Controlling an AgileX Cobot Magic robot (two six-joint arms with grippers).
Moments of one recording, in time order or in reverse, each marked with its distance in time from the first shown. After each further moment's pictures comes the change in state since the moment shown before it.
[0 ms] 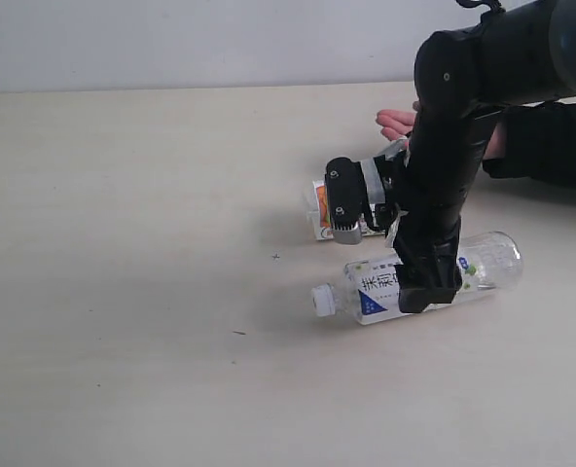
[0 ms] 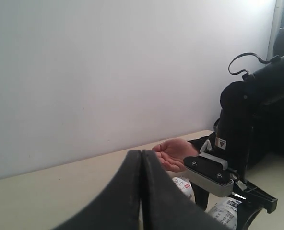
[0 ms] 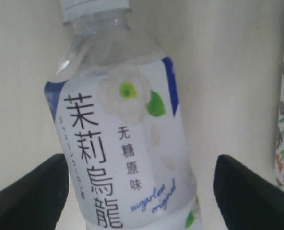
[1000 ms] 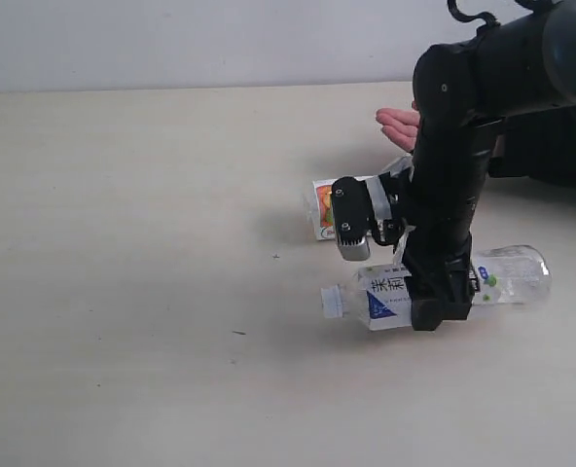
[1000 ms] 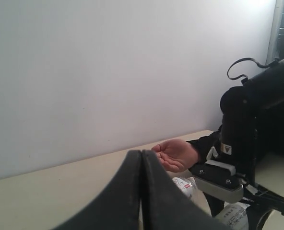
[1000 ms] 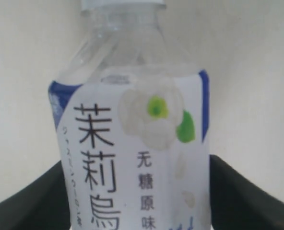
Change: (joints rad) left arm 0.000 0.000 0.000 0.000 0.000 0.000; right arm 0.000 0.007 0.014 0.013 0.094 -0.002
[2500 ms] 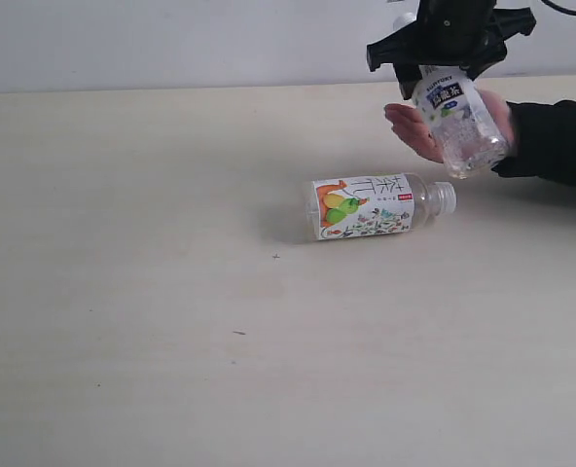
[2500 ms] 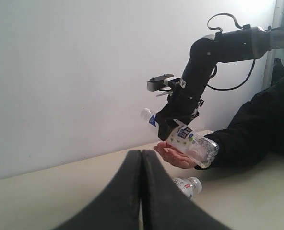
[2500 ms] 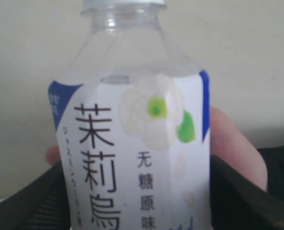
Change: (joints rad) left arm 0.000 0.000 0.000 0.000 0.000 0.000; right arm -0.162 0.171 -0.638 -0.345 -0.012 1.401
